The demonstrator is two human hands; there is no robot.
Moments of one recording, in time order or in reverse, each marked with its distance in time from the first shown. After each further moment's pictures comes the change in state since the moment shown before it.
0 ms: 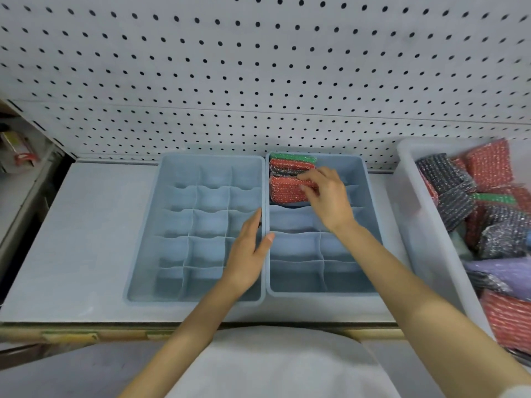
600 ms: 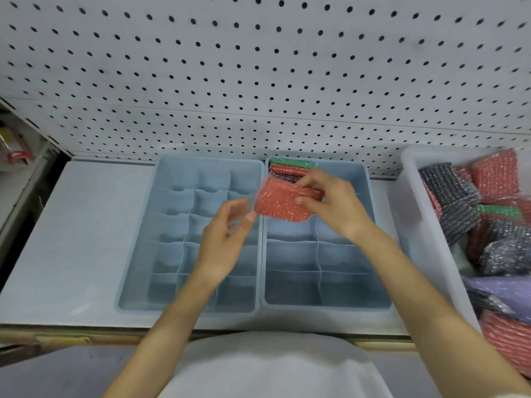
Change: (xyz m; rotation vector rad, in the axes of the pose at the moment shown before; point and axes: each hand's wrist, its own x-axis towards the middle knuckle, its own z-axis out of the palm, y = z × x) left_hand 0.009 0.033 -0.038 -0.196 0.201 0.011; right_hand 0.006 -0.028 -0.045 0.192 -0.266 0.059
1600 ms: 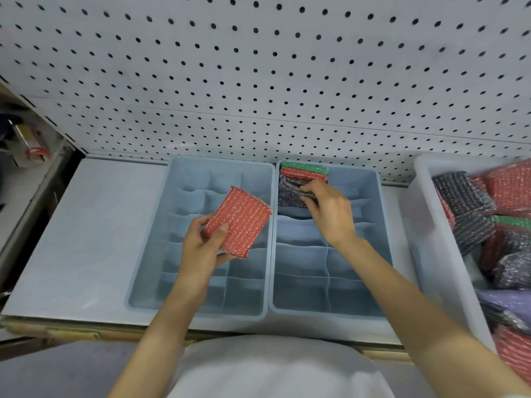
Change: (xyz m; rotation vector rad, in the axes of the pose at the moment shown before) left_hand -0.016 -0.002 -0.033 -0.366 0.186 -0.272; right_hand 0.017 0.039 0.051 -0.307 0.299 -0.207
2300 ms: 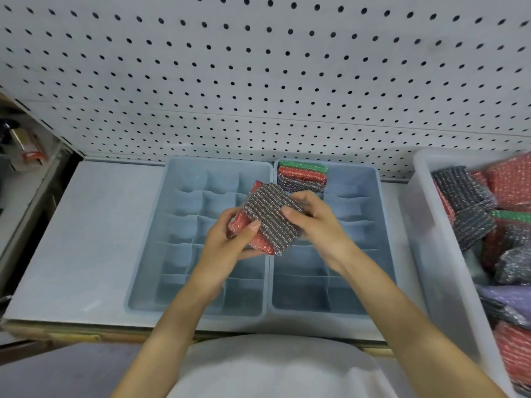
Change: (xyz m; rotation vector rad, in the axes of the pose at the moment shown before) left_hand -0.005 0.010 0.027 -0.004 -0.269 0.026; right_hand -0.012 -0.066 -0.038 1.052 -0.383 0.735
